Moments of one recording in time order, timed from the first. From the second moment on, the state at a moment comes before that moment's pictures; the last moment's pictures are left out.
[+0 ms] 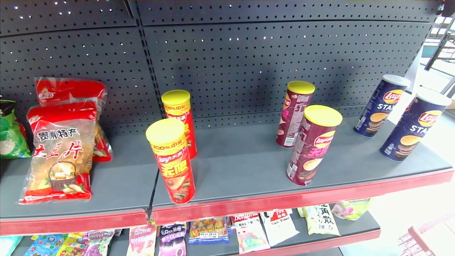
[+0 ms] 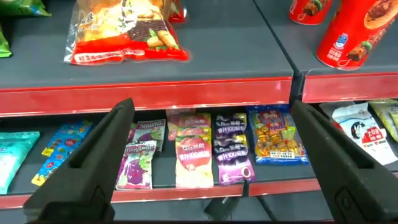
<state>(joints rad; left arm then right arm) 0.10 0.10 0.00 0.01 -0.05 0.00 0.00 0.00 0.00 0.00 0.03 -0.01</state>
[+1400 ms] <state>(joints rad) 0.10 0.10 0.00 0.01 -0.04 0.01 0.00 0.00 0.00 0.00 0.03 -0.01</state>
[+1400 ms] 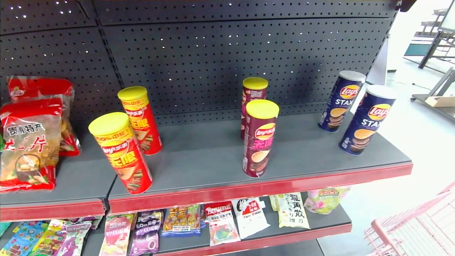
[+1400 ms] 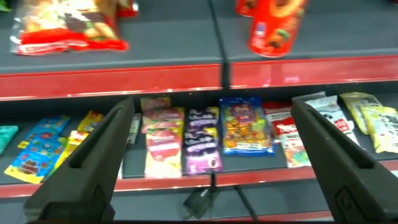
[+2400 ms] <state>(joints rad) 0.10 0.10 0.00 0.01 -0.04 0.00 0.00 0.00 0.00 0.00 0.02 -0.01</state>
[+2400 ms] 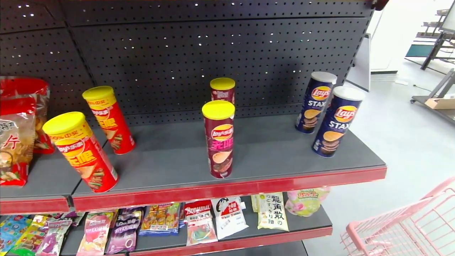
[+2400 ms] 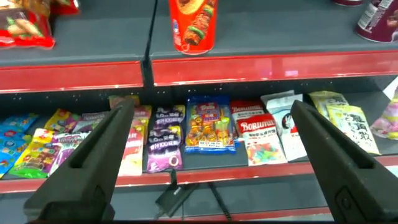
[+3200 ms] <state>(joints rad) 0.10 0.10 0.00 0.01 -0.04 0.00 0.00 0.00 0.00 0.00 0.02 -0.01</state>
